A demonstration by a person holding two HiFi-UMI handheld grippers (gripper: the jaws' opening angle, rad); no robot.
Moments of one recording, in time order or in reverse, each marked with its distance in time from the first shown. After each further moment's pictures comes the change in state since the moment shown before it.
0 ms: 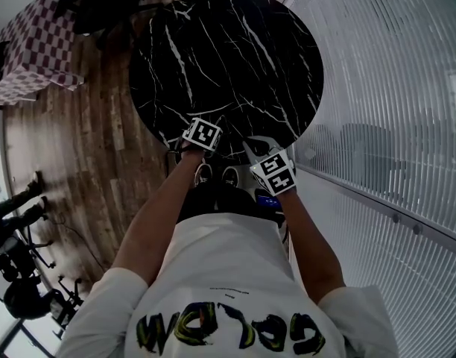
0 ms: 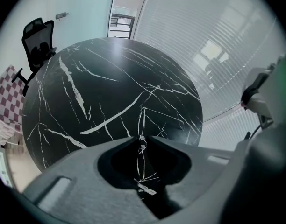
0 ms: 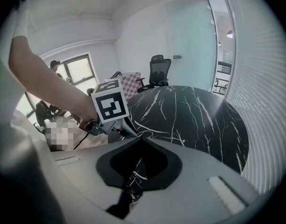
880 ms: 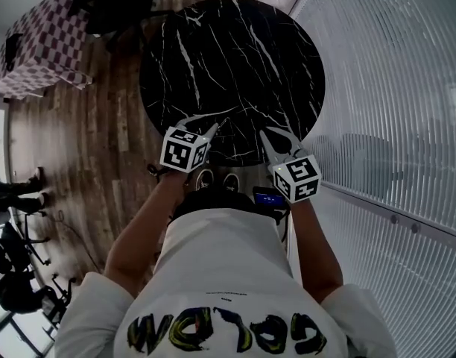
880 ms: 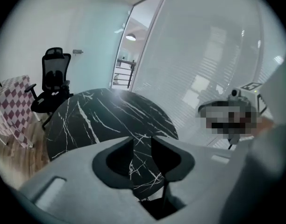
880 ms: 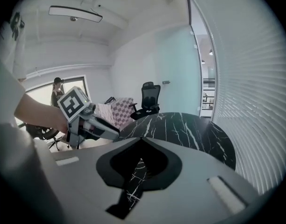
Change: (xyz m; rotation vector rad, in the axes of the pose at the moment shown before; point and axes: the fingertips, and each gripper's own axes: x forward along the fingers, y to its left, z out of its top) left arm -0.173 -0.029 0.051 -0.018 -0.486 -0.027; right arm -0.086 -0.013 0.084 0.072 -0.312 -0.083
